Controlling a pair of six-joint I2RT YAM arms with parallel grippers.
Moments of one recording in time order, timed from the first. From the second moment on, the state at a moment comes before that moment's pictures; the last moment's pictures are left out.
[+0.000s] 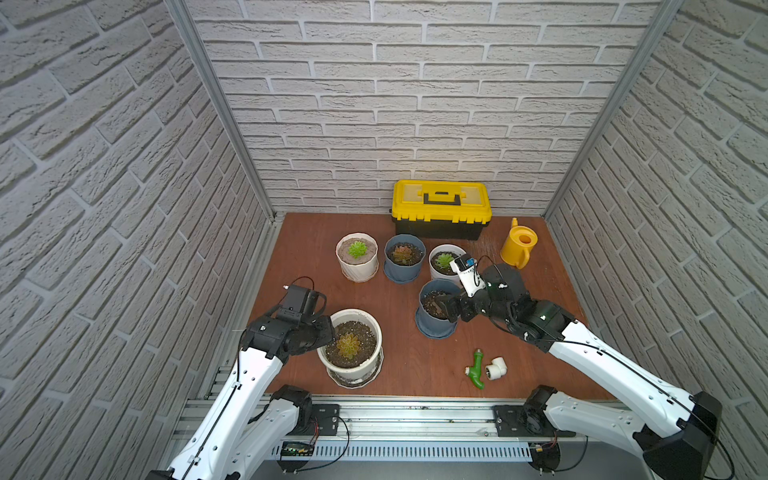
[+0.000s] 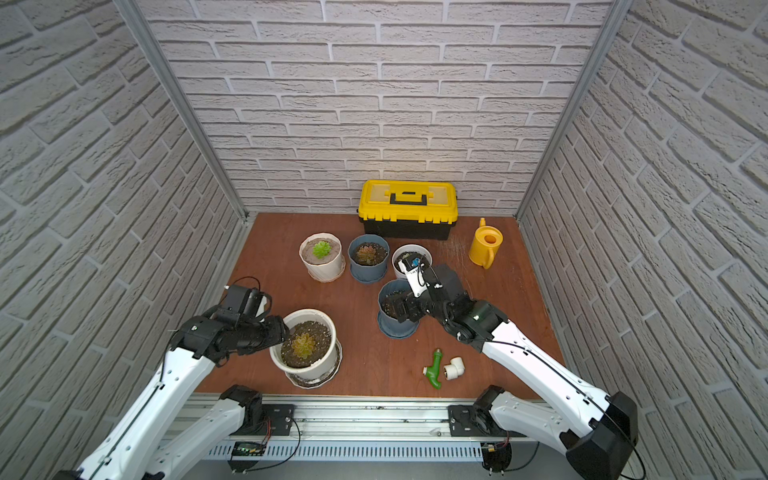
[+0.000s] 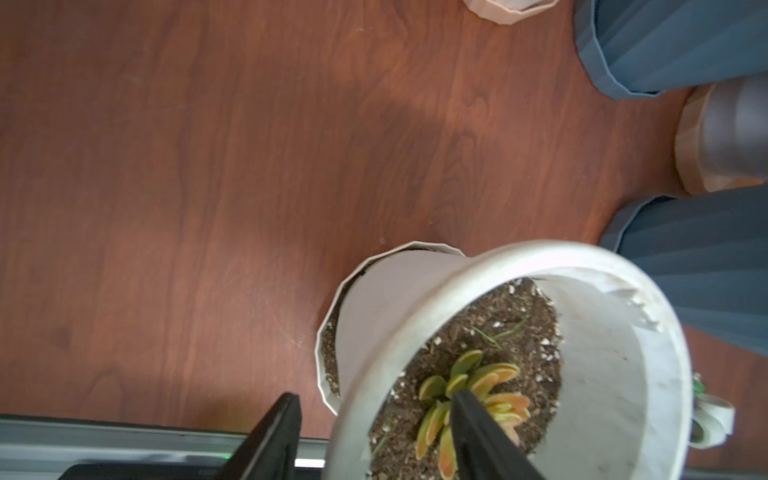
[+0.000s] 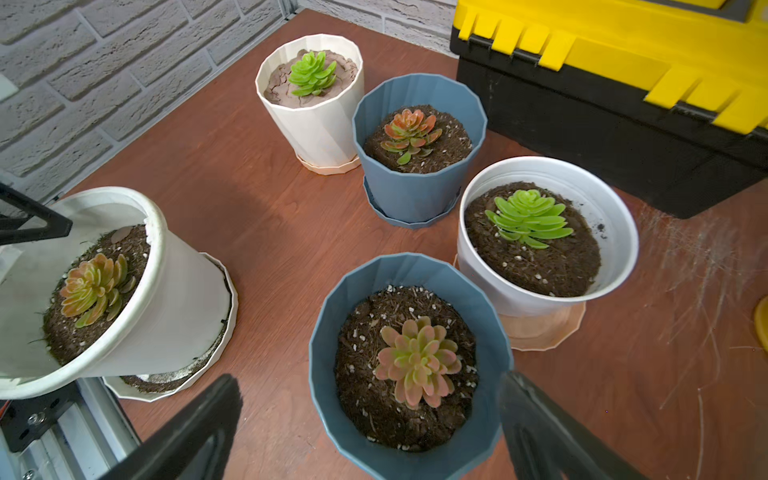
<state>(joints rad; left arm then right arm) -0.20 0.80 0.81 -1.17 0.02 -0.60 0.64 1.04 0.92 -0.51 -0.01 0.14</state>
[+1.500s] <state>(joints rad) -0.40 1.14 0.78 -0.44 -0.21 -0.60 0.68 0.86 0.68 -0.22 0.20 0.13</state>
